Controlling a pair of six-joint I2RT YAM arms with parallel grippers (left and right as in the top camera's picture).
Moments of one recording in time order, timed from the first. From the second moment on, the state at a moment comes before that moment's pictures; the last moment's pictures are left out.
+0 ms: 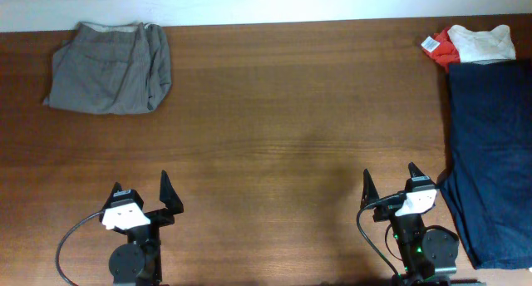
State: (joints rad) left arm -0.01 0.01 0.01 -0.07 -0.17 -0.18; right arm 0.01 0.01 0.01 -0.06 -0.11 0.01
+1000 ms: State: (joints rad) left arm -0.01 0.01 0.01 -0.07 -0.17 -0.18; right arm 0.01 0.01 0.01 -0.04 -0.52 0.32
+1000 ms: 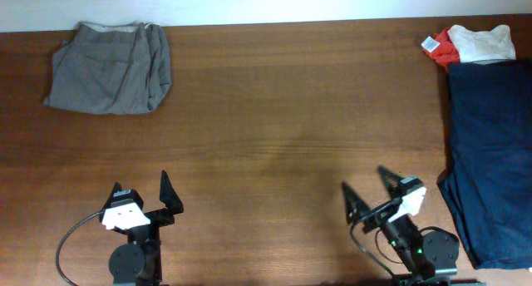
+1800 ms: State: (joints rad) left arm -0.01 0.01 0.01 -0.07 -0.17 -0.18; right arm 0.01 0.01 0.21 0.41 -0.92 0.93
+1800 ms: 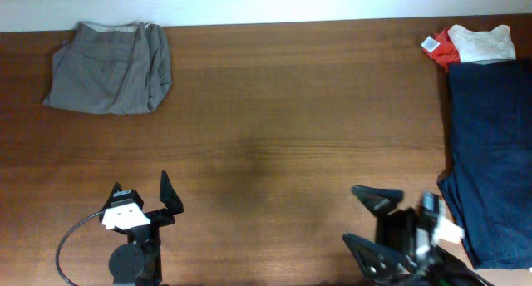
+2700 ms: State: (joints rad) left arm -0.01 0.01 0.01 -0.07 -0.17 -0.18; right arm -0.12 1.46 1.77 -0.86 0.31 -0.01
